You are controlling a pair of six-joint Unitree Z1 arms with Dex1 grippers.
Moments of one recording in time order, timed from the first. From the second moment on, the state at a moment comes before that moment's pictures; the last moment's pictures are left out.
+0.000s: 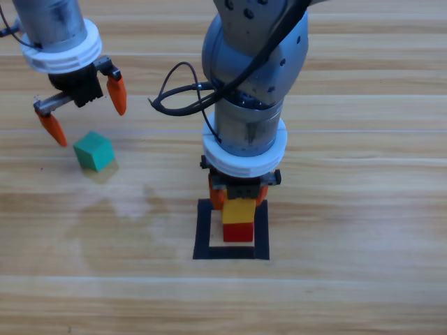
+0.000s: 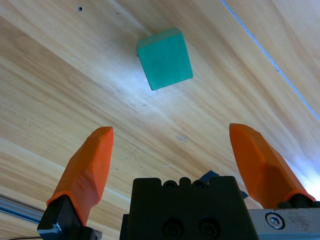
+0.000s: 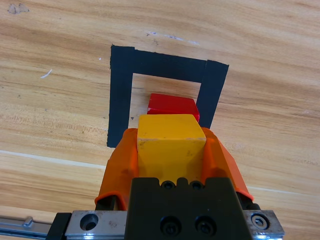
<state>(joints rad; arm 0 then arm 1) -0.36 2.14 -1.86 1.21 0.01 -1.18 1.02 2.43 -2.16 1.18 -0.06 0.86</state>
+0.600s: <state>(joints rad) -0.36 2.15 -1.88 1.21 0.01 -1.17 1.02 2.40 -2.16 1.19 -0.12 0.84</state>
